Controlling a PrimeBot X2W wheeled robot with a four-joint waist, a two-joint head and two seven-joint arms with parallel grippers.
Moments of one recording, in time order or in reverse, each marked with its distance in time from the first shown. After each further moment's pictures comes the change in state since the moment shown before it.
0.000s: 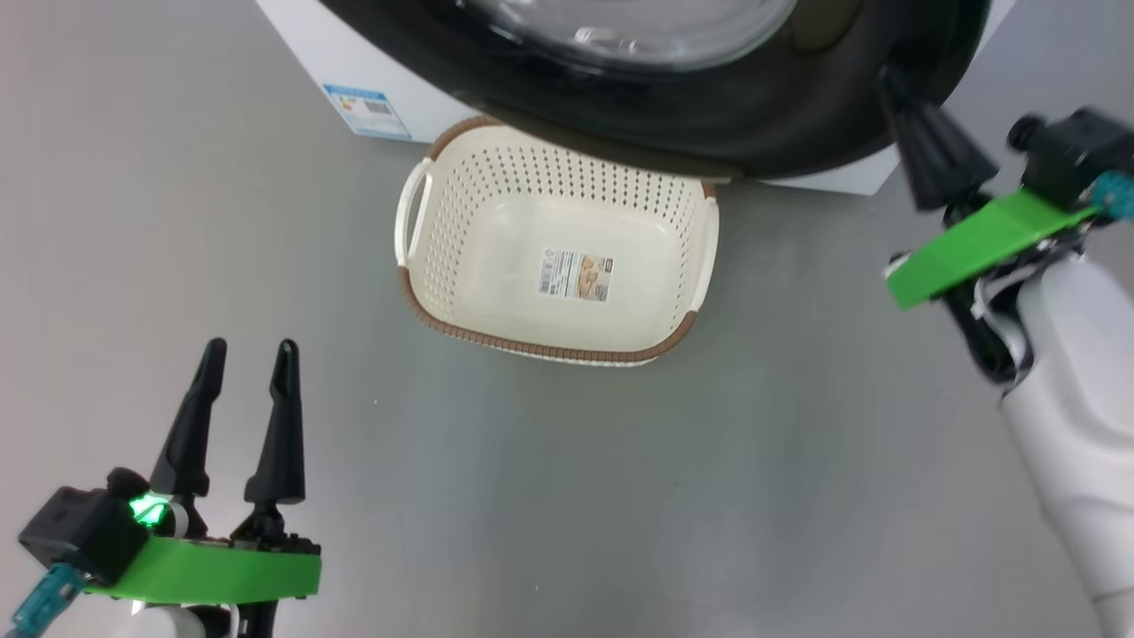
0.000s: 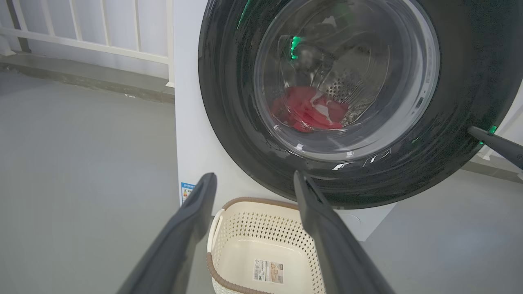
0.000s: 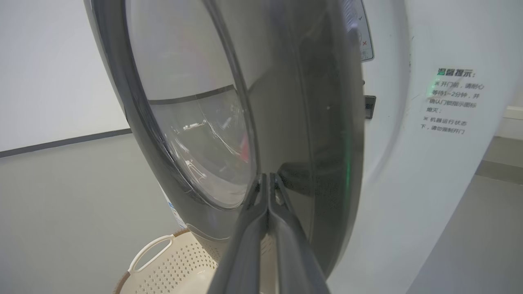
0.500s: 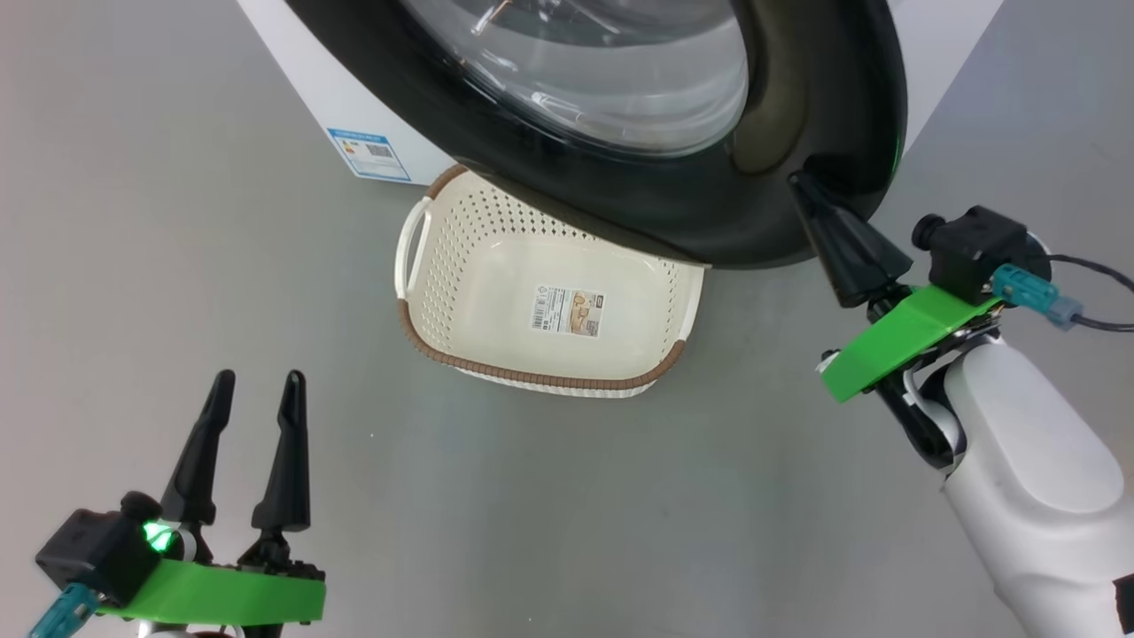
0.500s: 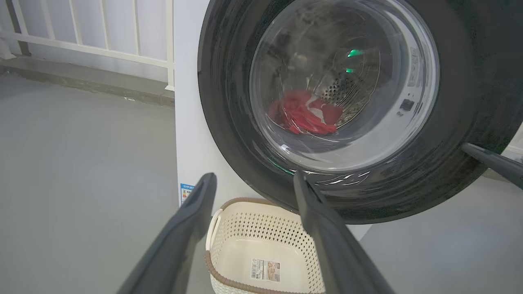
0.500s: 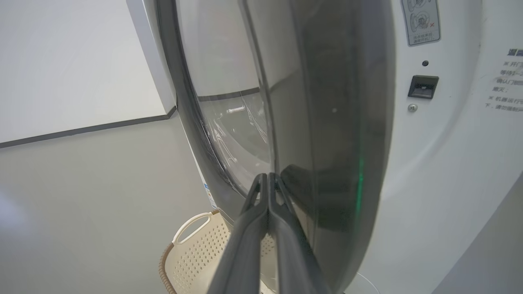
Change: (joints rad) left arm 0.041 -0.002 0.001 0.016 0.008 0.000 0.002; right arm 0.106 0.033 0.097 -0.040 0.011 0.000 0.000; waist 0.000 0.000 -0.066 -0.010
